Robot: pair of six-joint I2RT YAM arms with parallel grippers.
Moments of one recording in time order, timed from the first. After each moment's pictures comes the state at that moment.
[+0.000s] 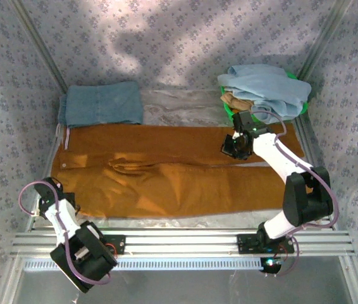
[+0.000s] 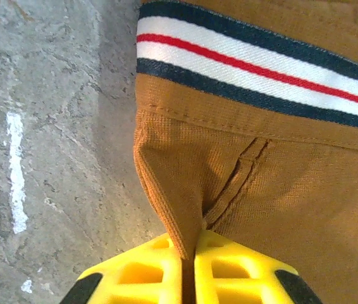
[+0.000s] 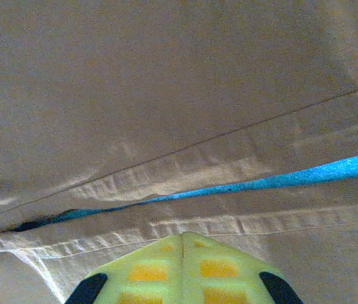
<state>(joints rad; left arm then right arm) 0.72 0.86 0.35 -0.61 -0.07 -0.91 0.28 1.53 1.12 -0.75 -0.17 0.61</state>
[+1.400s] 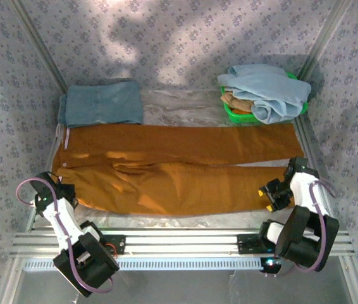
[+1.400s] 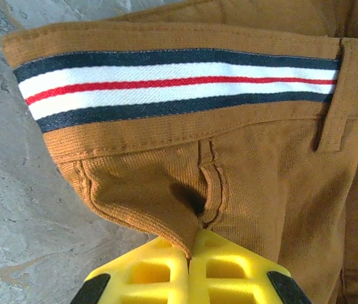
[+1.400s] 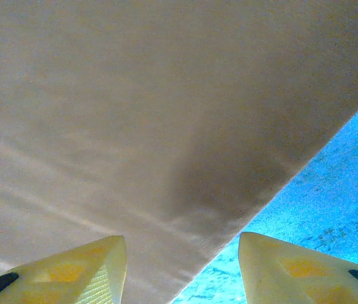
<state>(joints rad) 0.70 0.82 0.43 -0.64 0.11 -0.88 -0.40 1.16 0.60 -1.02 -0.24 0.70</state>
